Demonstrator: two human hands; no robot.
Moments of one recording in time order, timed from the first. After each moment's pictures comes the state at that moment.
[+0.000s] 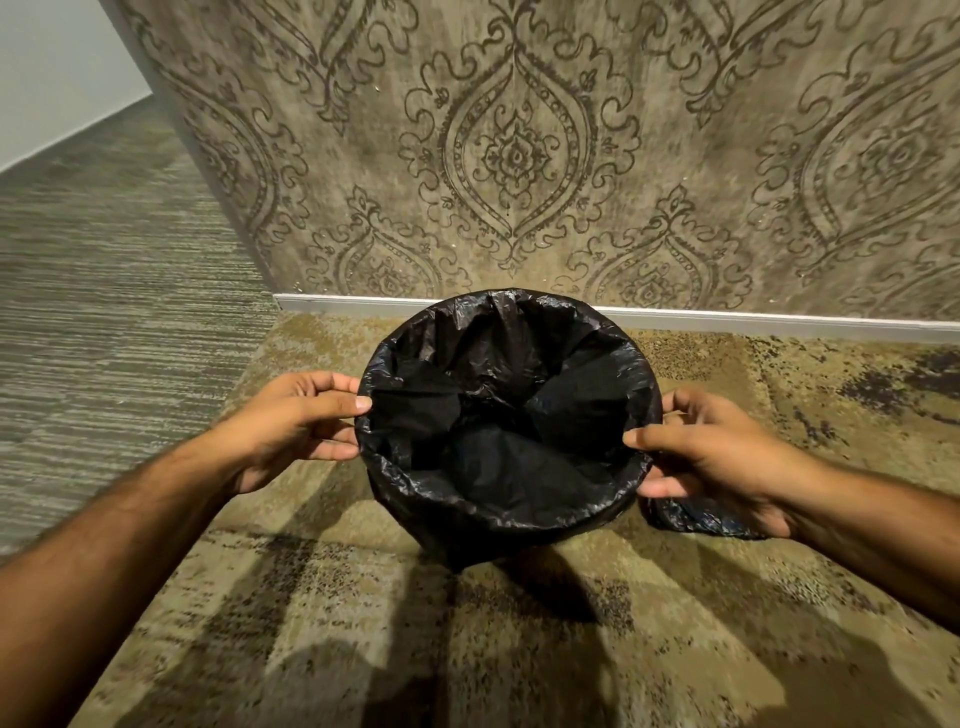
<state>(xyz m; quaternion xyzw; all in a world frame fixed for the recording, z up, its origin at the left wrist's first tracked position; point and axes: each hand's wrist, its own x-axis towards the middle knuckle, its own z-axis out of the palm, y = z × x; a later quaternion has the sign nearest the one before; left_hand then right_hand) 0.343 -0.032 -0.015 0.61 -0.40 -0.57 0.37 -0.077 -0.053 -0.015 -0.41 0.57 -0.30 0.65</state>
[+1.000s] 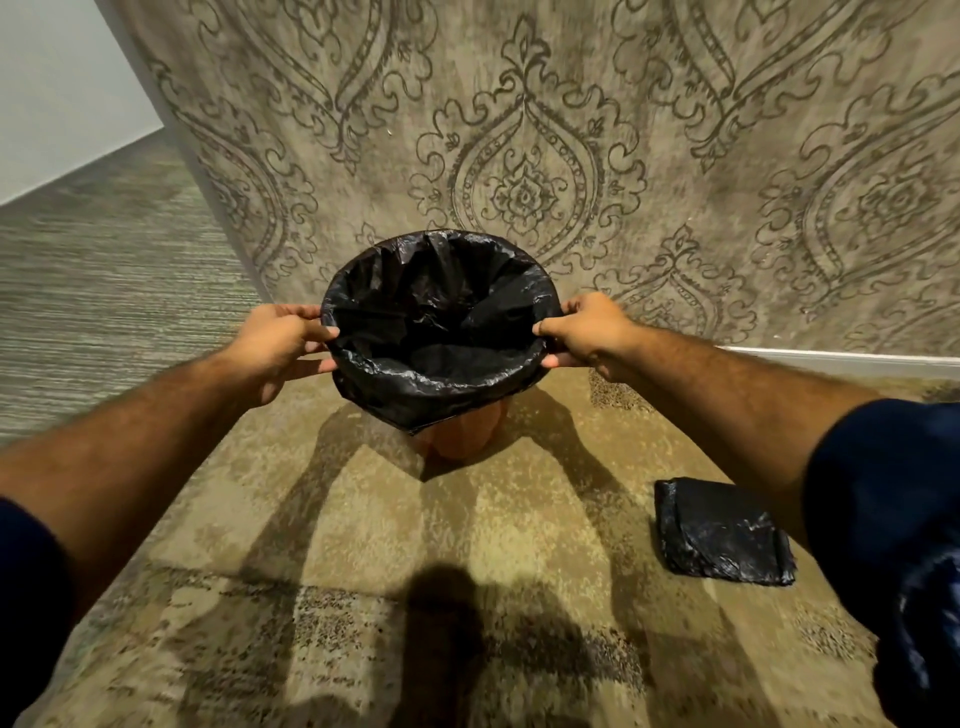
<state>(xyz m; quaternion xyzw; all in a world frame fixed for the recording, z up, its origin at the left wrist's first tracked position) 0.394 -0.151 0.011 0.67 -0.37 -0.45 0.47 0.048 -0.223 -0.002 -0.51 0.59 -0.32 0.53</state>
